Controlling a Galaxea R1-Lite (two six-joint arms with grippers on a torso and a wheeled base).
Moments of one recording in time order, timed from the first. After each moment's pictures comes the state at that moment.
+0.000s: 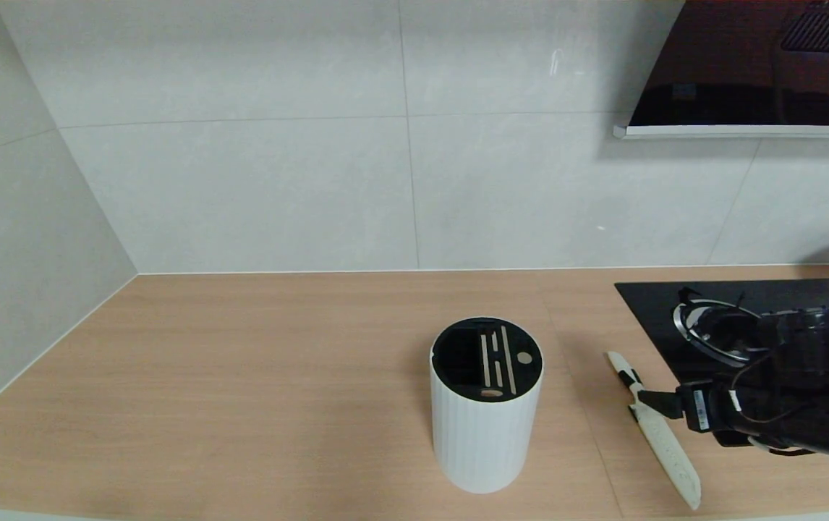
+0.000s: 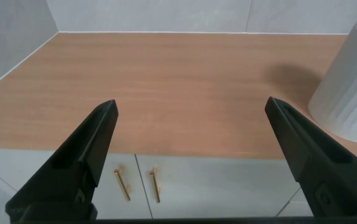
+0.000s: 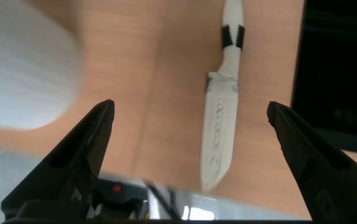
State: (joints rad) left arm 0.01 0.00 0.00 0.00 0.04 -0.01; right arm 0.16 1.76 -0.48 -0.63 0.02 0.01
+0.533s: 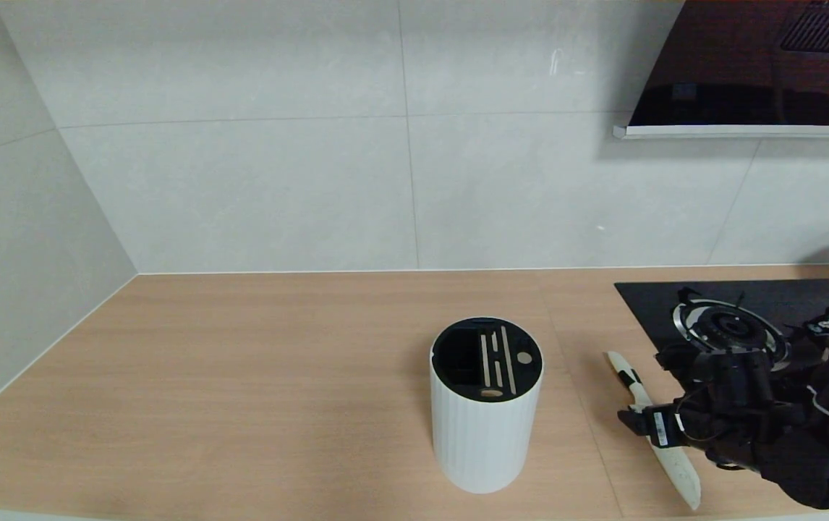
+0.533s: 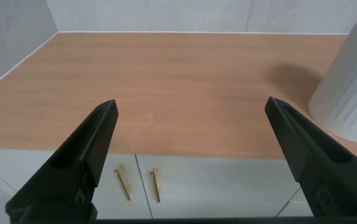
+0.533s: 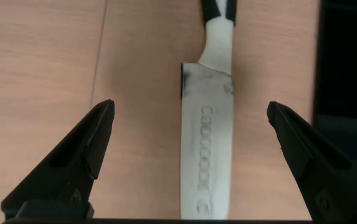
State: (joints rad) left arm 0.01 0.00 0.00 0.00 0.04 -0.01; right arm 0.15 2.15 -0.46 -1.03 -0.07 0.00
